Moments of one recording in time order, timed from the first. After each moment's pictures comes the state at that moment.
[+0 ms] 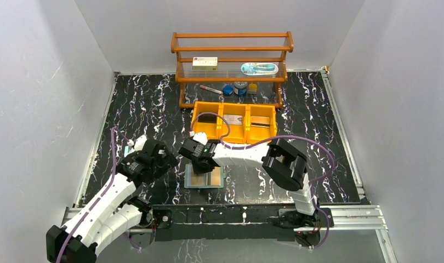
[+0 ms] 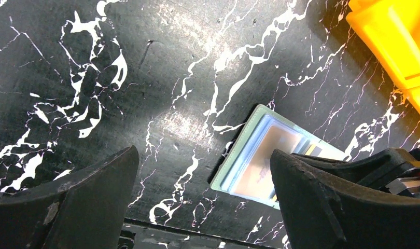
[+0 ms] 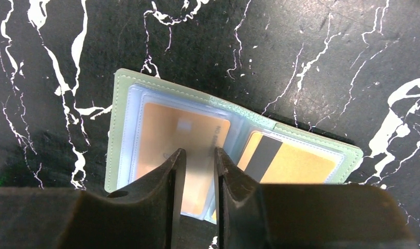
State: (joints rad) left arm -0.48 0.80 0.60 -0.86 -0.27 -1.00; right arm 1.21 2.02 1.47 -0.62 0.22 0.86
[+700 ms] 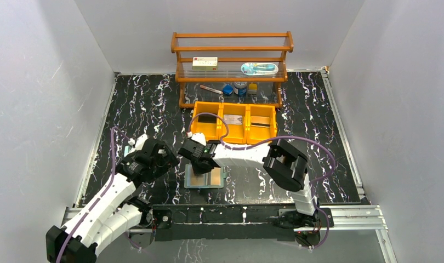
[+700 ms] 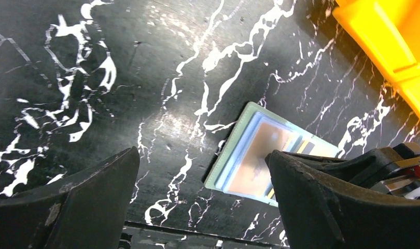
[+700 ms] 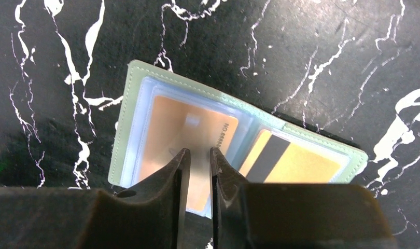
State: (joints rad) left arm -0.48 0.78 0.60 -0.86 -0.27 -1.00; right arm 1.21 2.02 1.48 -0.61 0.21 0.82
